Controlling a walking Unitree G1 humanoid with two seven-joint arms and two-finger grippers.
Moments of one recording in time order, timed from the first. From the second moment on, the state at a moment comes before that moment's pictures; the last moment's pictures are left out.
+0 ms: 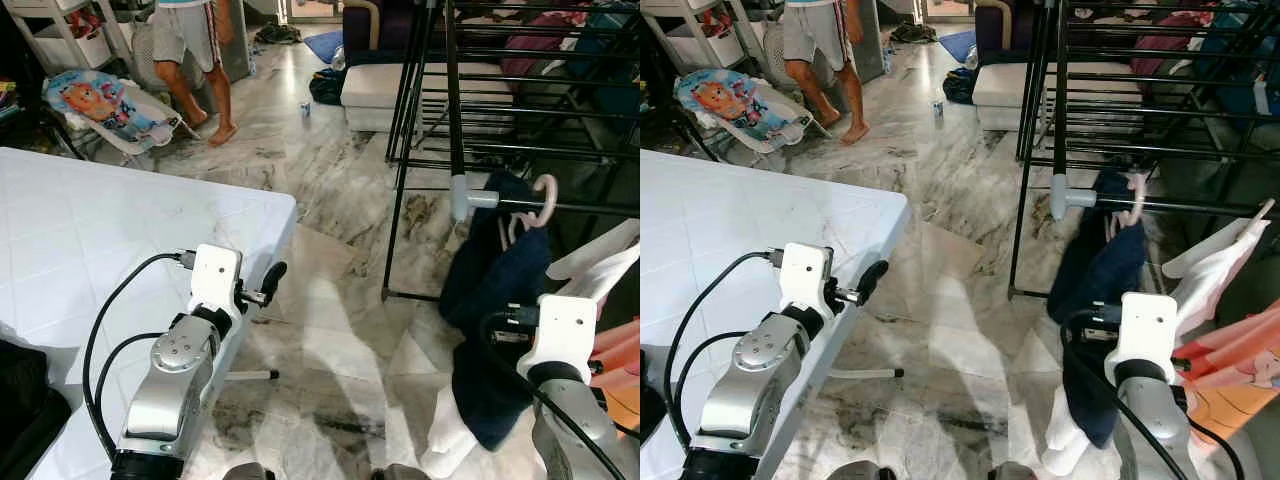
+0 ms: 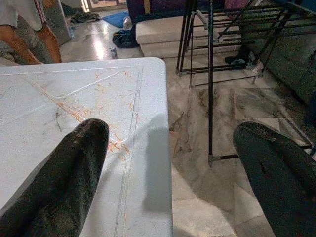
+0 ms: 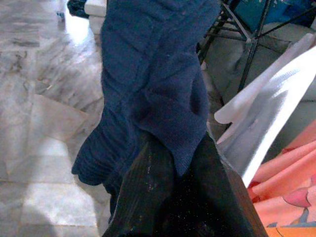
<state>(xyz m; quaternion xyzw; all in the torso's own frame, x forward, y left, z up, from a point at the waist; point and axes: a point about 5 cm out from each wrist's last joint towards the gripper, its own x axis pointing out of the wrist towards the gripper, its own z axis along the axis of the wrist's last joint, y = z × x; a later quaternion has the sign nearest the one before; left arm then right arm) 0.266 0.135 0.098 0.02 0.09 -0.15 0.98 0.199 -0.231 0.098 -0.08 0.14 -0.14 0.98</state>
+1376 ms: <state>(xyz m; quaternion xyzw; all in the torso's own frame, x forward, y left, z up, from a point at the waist) 0.260 0.130 0.090 0.02 0.10 -0.16 0.98 0.213 -0.238 0.100 -0.08 0.11 -0.19 0.97</state>
